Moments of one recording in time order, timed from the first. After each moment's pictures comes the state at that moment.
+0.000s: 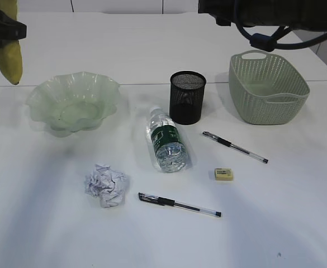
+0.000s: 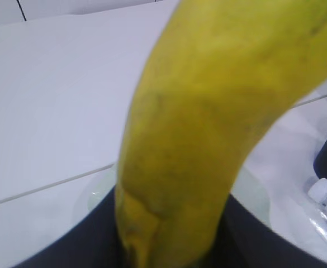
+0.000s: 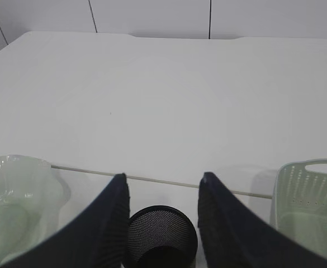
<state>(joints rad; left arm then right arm) 0.00 1.58 -1.10 -1.52 0.27 1.63 0.35 1.73 -1.34 1.66 -0.10 -1.57</state>
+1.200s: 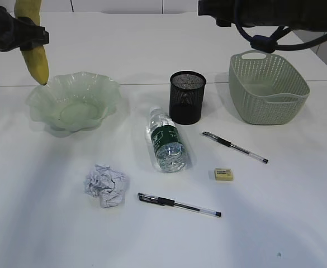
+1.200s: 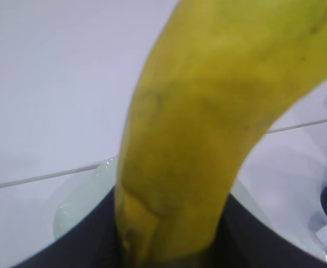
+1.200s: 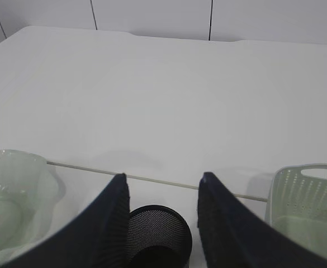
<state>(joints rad) -0.02 1.82 -1.29 -1.57 0.25 1.52 0.35 1.73 -1.34 1.66 -0.10 -1.61</state>
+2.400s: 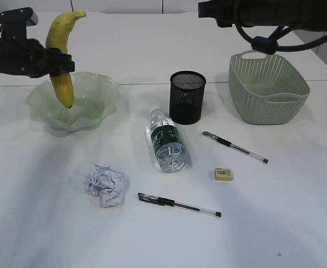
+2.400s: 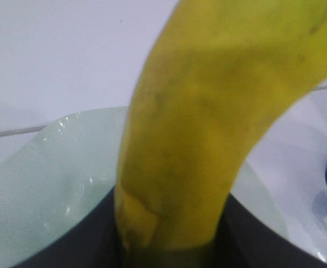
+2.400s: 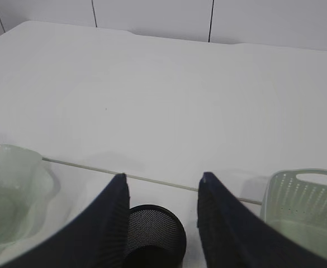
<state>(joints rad) -0.05 2.05 -1.40 -1.57 0.30 1.46 0.35 1.73 -1.34 1.66 -0.10 -1.65</state>
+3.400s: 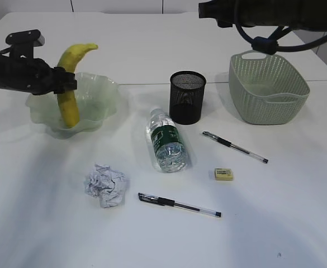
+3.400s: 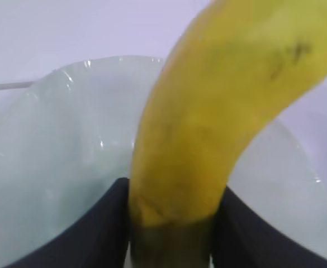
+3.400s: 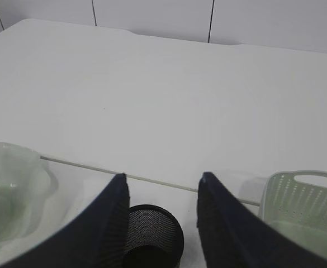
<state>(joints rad) -0.05 2.14 -1.41 -1.57 0.29 1.45 0.35 1.73 -1.34 1.66 -0.10 -1.66</state>
